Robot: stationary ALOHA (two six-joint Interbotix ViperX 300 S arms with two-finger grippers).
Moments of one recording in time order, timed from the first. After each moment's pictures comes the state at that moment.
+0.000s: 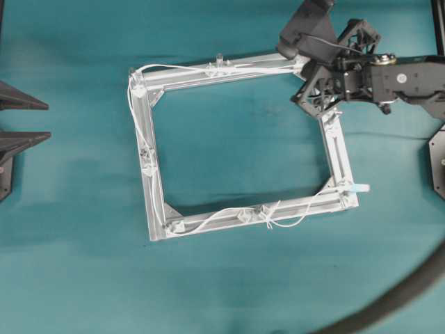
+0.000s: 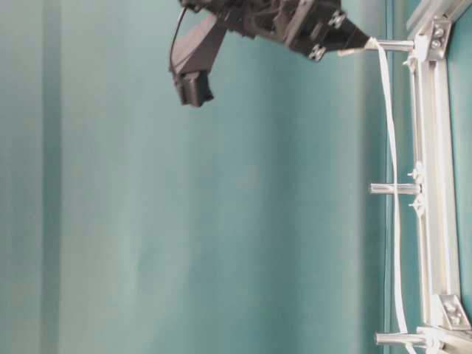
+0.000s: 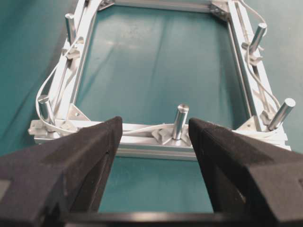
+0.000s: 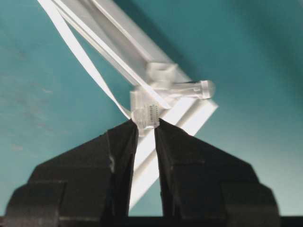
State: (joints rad) left arm 0.17 -1.35 1.33 -0.06 0.30 -0.01; right arm -0.20 -0.14 0.68 -0.72 0.74 0.89
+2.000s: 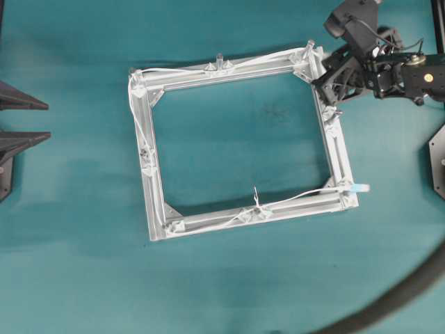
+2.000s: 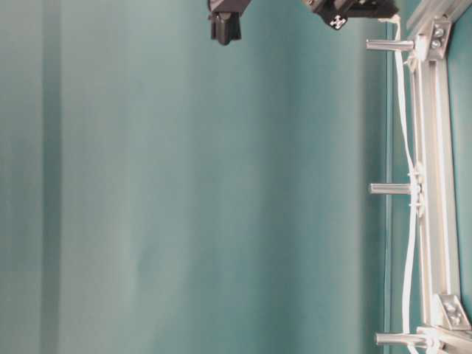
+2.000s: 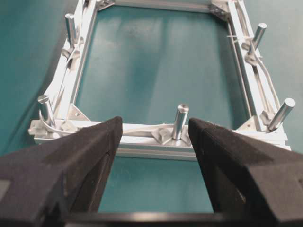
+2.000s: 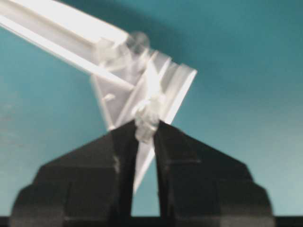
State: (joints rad) left arm 0.17 -1.35 1.33 -0.06 0.30 -0.01; right arm -0.35 -0.19 0.91 -0.86 0.40 1.36
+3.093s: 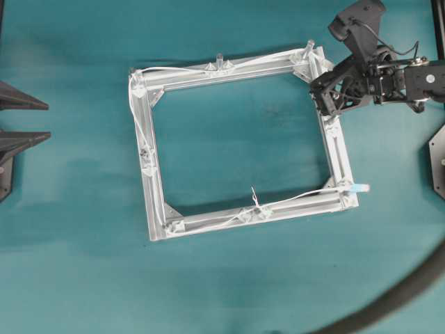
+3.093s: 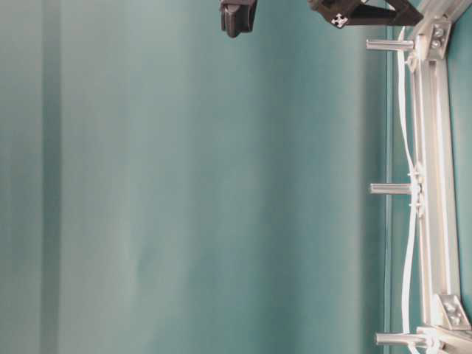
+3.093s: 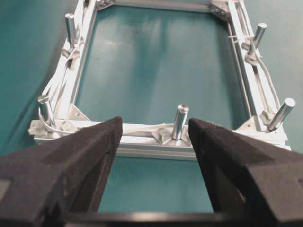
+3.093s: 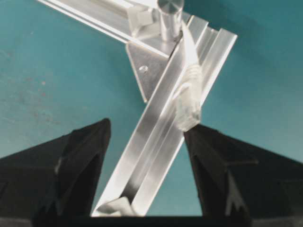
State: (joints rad) left arm 0.17 -1.35 1.33 -0.06 0.30 0.00; right arm -0.35 -0.19 0.94 -0.74 0.31 1.31
